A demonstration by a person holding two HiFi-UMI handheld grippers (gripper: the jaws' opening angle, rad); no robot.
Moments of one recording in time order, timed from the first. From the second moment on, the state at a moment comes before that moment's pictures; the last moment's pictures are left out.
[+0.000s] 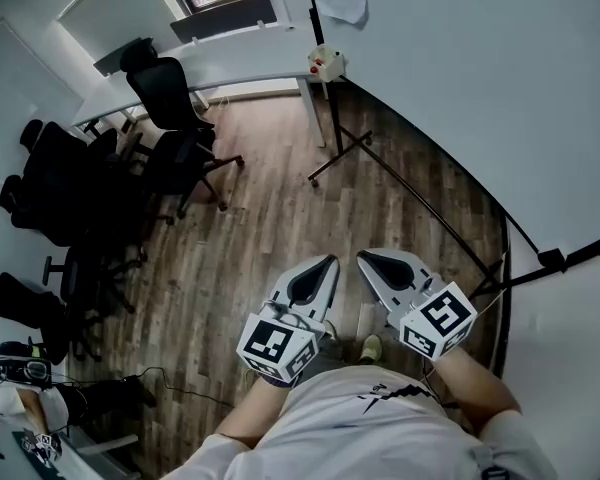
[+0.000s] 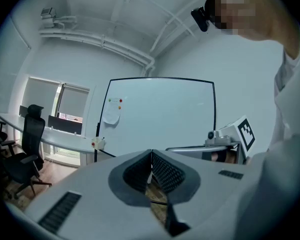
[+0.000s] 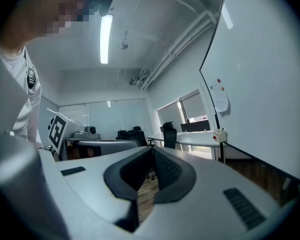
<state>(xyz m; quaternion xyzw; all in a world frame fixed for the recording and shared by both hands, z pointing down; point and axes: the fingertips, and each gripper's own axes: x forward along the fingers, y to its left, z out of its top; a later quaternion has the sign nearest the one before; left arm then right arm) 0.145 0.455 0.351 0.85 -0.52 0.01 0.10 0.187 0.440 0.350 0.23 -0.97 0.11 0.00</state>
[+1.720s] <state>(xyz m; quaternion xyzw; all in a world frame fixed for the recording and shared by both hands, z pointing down) -0.080 0.134 0.367 0.88 -0.46 -0.01 0.10 -0.048 0.114 0.369 0.28 -0.95 0.11 0.03</state>
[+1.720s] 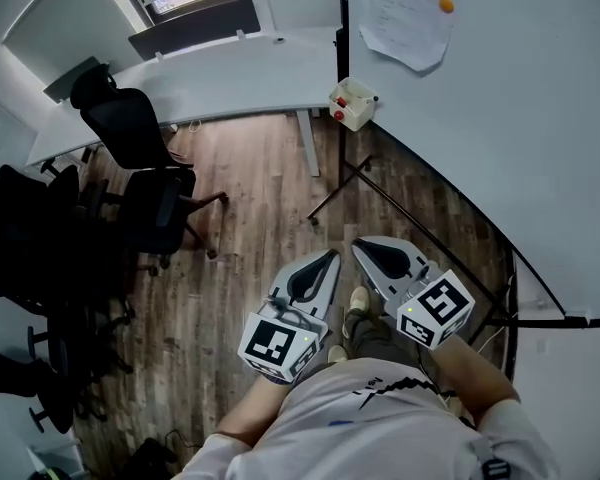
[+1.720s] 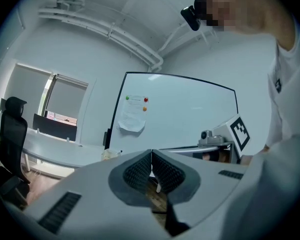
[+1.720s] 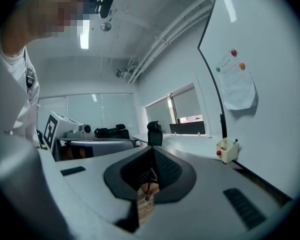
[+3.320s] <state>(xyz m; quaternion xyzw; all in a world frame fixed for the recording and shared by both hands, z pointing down) -0.046 -0.259 0.464 0.91 -0.38 0.04 0.15 0.021 -0.313 0.519 0.42 -0.88 0.14 0.16</state>
